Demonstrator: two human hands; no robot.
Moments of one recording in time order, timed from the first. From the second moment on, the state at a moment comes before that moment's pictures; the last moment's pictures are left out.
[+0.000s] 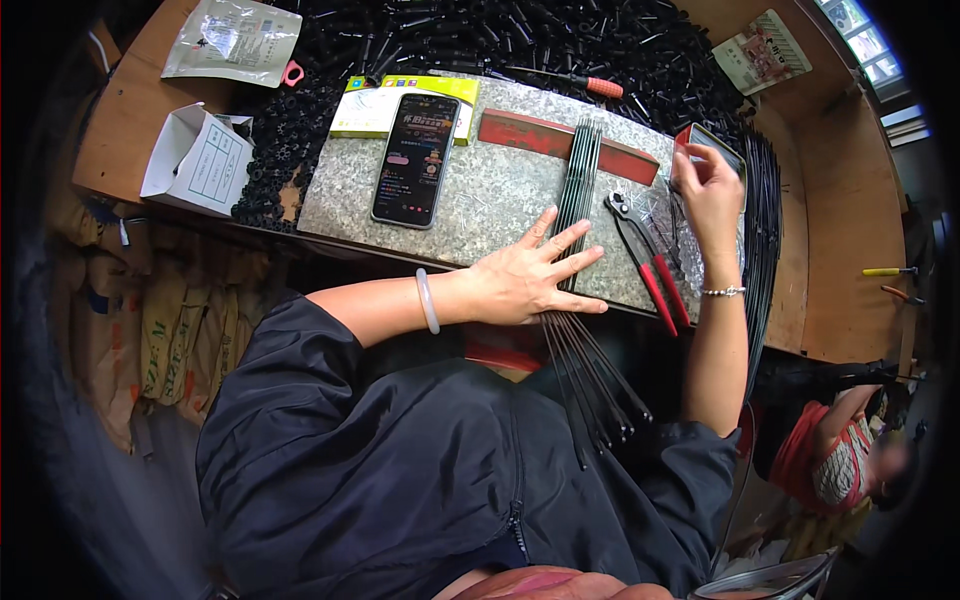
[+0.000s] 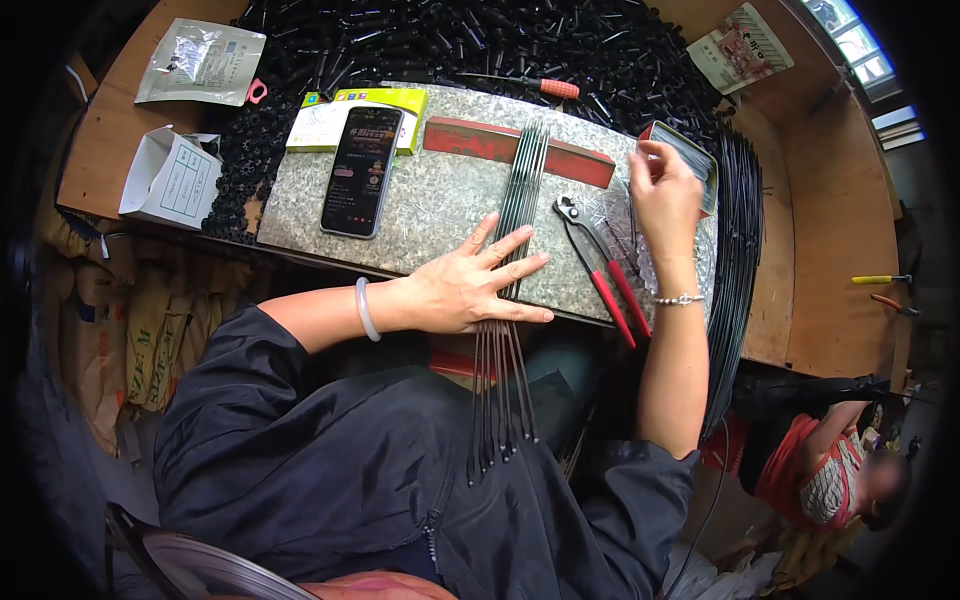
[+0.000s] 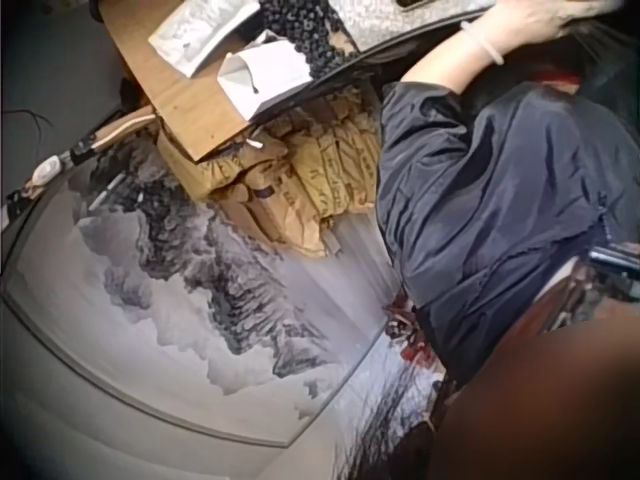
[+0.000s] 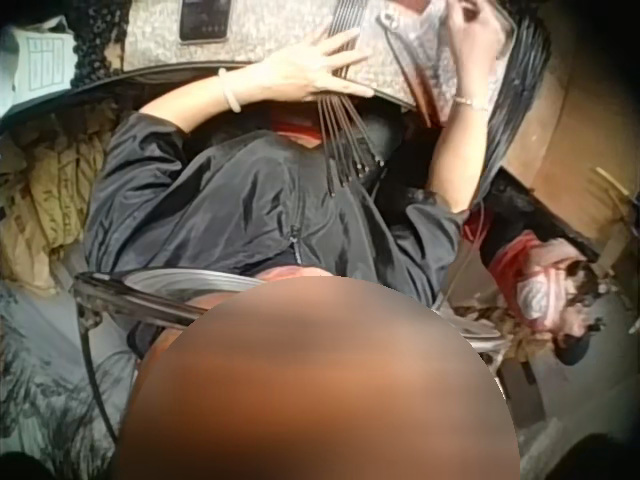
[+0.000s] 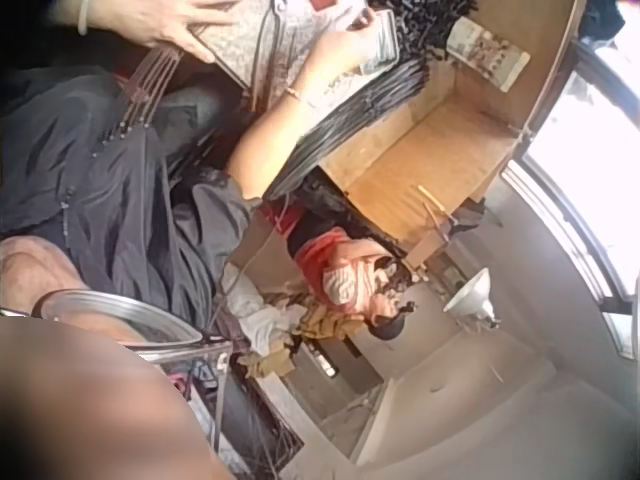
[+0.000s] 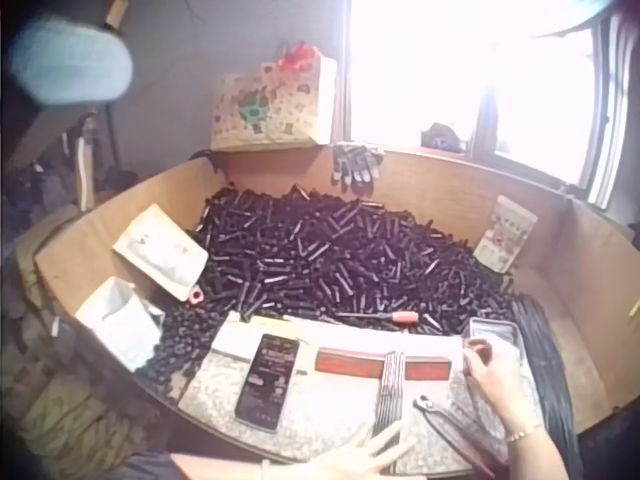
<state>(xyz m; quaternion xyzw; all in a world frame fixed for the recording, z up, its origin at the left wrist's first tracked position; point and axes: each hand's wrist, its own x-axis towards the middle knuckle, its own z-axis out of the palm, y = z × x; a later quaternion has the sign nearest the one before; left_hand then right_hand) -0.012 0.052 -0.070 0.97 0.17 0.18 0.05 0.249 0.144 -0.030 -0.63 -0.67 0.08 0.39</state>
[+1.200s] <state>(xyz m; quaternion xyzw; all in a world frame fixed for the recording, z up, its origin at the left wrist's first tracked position) -0.009 0.054 -0.076 0.97 0.17 0.17 0.06 0.225 0.172 -0.032 -0.55 -0.76 0.16 0.29</state>
